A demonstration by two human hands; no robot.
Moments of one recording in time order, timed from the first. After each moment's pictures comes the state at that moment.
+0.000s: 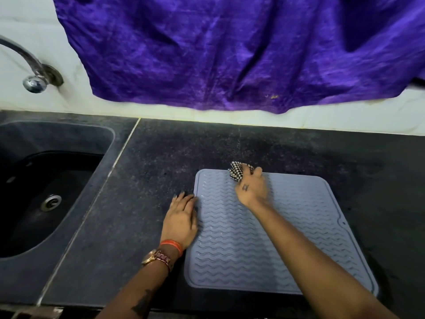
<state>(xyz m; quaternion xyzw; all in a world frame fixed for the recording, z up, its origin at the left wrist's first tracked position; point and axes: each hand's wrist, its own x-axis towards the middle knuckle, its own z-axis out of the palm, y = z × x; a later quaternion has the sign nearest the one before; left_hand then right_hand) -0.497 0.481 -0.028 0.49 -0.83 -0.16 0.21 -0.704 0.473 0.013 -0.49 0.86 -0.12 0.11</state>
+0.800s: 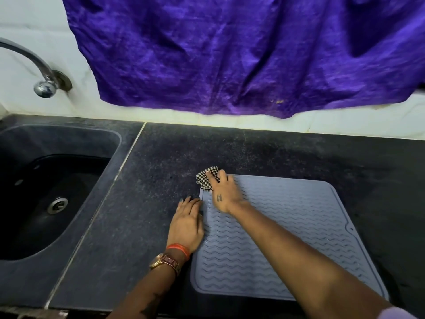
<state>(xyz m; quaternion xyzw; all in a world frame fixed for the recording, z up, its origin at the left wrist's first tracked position) -0.499 0.479 -0.030 0.48 -0.83 -0.14 0.23 -0.653 0.440 -0.002 -0.68 0.72 -0.02 0.09</state>
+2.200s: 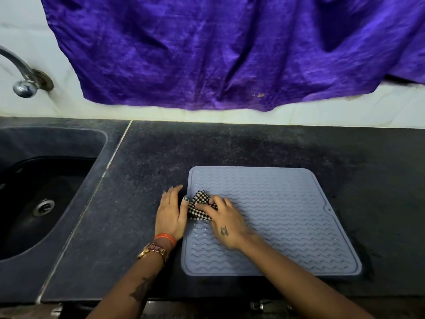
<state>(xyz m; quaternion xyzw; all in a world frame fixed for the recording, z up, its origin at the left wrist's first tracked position) -0.493 0.486 -0.019 0.51 -0.76 -0.26 0.30 -0.645 0.557 -0.003 -0.73 0.66 -0.14 0.09</state>
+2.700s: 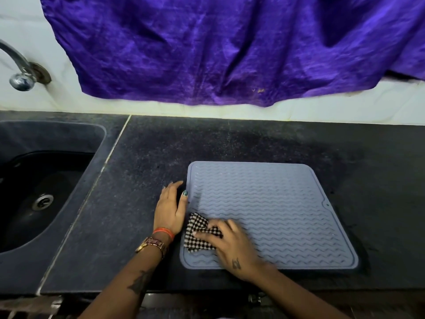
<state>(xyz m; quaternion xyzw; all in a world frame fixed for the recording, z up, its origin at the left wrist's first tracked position) -0.491 0.485 -0.020 0.51 -0.76 -0.29 0.29 -0.640 0.622 -0.011 -0.78 0.59 -0.19 0.09</state>
